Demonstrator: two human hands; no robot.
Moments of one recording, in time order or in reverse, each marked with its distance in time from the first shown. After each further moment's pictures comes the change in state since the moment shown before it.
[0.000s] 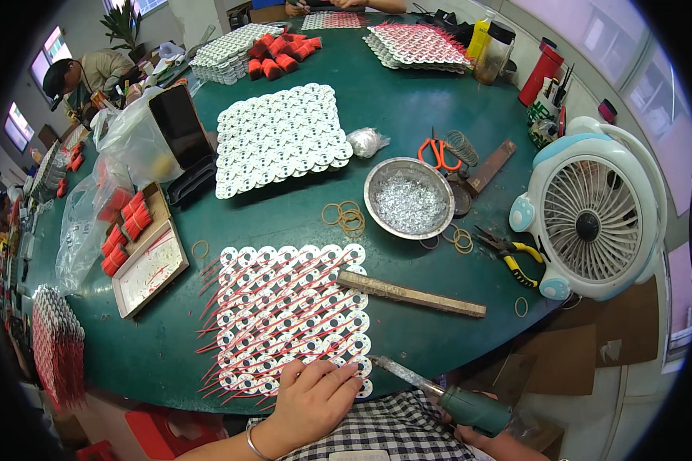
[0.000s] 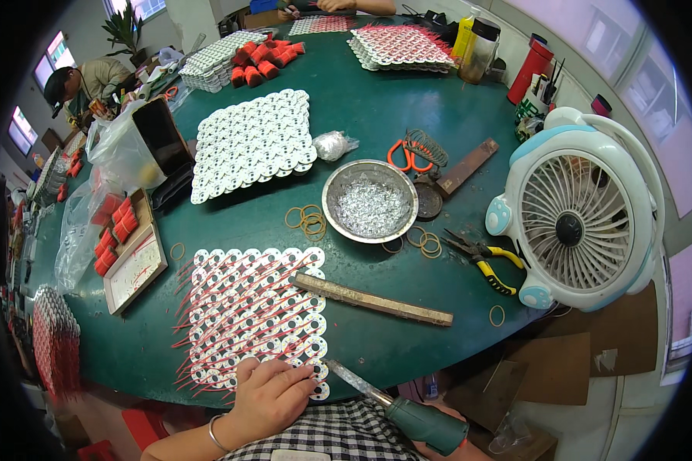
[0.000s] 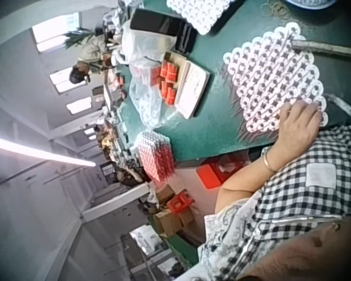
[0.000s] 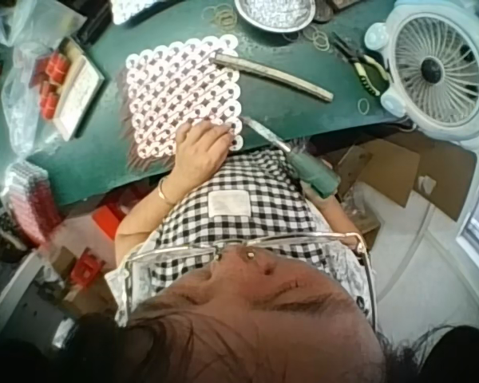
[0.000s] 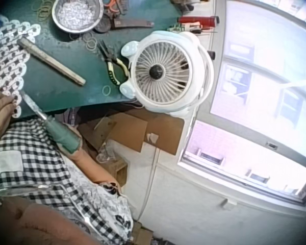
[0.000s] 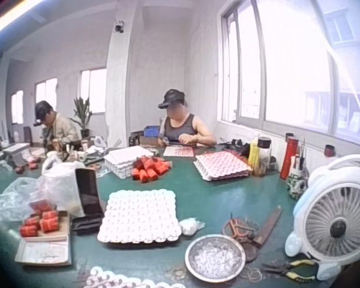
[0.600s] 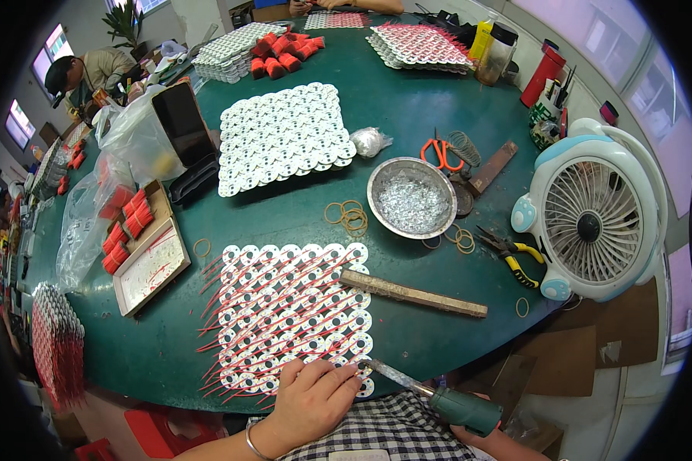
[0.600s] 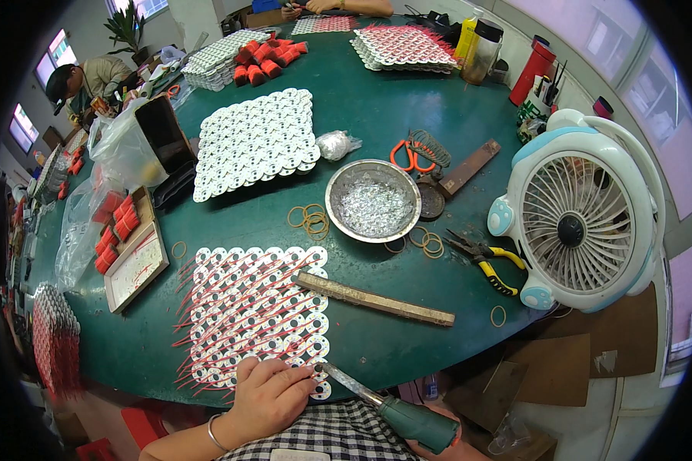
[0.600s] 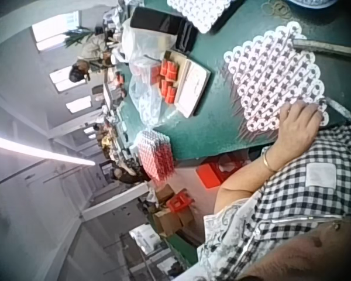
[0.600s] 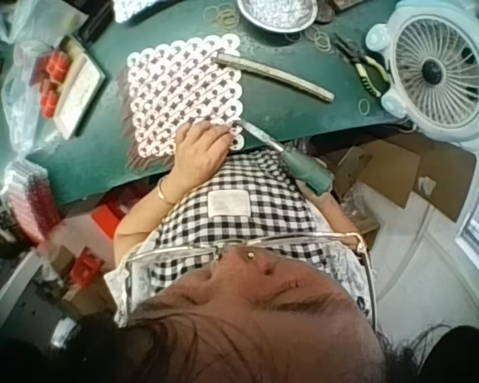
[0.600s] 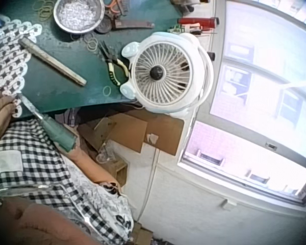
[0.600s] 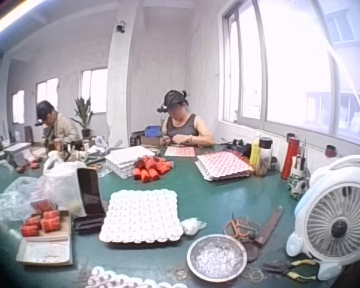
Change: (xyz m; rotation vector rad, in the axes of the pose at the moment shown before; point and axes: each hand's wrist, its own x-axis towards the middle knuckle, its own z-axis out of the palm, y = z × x) left_hand -0.002 0.000 0.000 -0.005 0.005 -0.010; right_hand 0.012 -0.023 -0.003 0.169 -0.040 0.110
